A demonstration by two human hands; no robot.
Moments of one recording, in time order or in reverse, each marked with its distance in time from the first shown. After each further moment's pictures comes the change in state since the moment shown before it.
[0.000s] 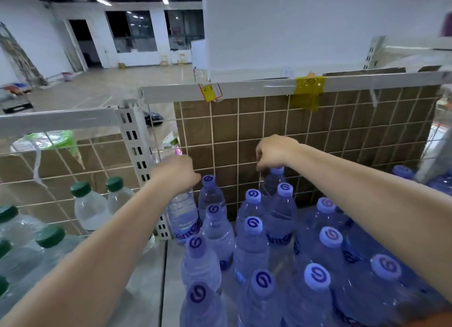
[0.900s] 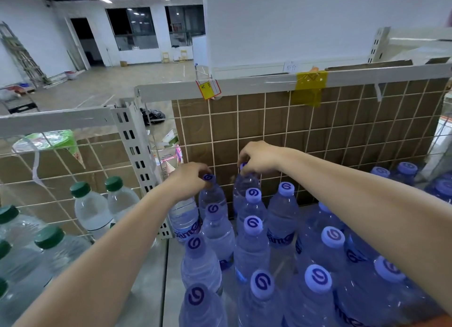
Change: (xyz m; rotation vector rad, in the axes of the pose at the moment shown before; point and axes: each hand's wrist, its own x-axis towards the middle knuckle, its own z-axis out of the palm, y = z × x) left_hand 0.001 0.006 0.024 -0.377 -0.079 0.153; right_hand 0.011 -0.016 0.019 0.327 -0.069 -0.180
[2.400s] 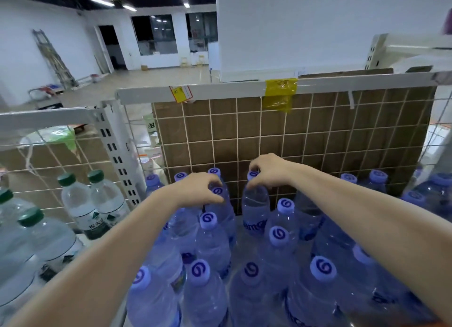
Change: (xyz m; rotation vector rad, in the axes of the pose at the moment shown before) left_hand -0.038 0.103 0.028 0.074 -0.165 0.048; right_hand -0.049 0.086 -0.007 -0.048 0.003 -0.077
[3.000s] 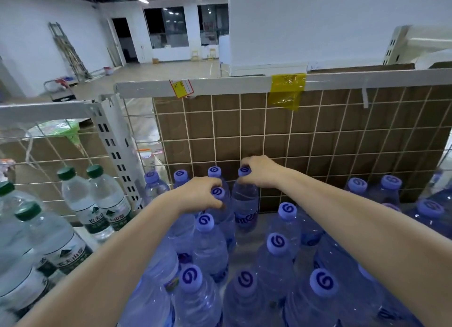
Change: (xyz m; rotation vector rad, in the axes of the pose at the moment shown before) left_hand 0.016 -0.006 0.018 -0.012 0.007 -0.012; right_hand 0.038 0.002 0.020 0.051 0.037 -0.039
